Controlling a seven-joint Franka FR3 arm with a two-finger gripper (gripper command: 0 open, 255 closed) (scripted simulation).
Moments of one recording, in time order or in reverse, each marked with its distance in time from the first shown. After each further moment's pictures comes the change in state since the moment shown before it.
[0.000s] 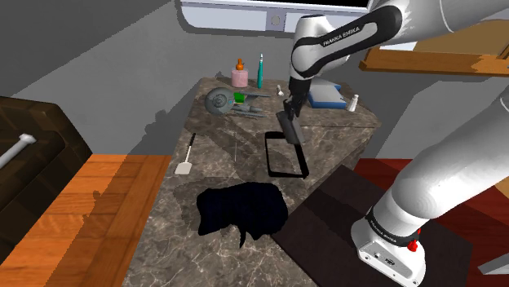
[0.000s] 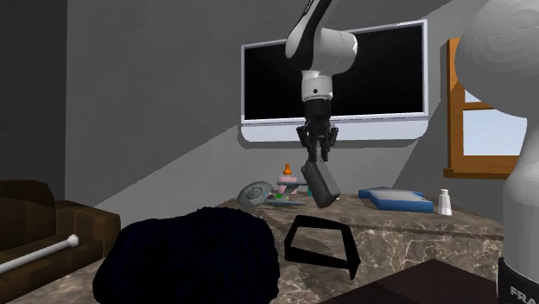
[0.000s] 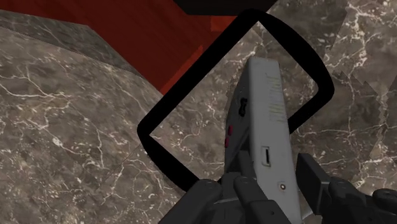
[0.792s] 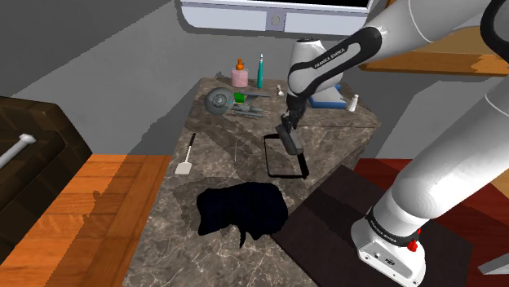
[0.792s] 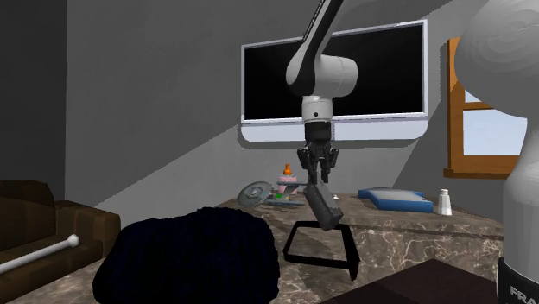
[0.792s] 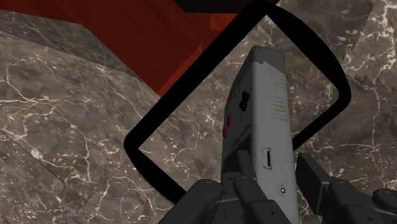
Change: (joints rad) arm -0.002 0.097 -0.003 -0.078 -0.003 0.175 0.002
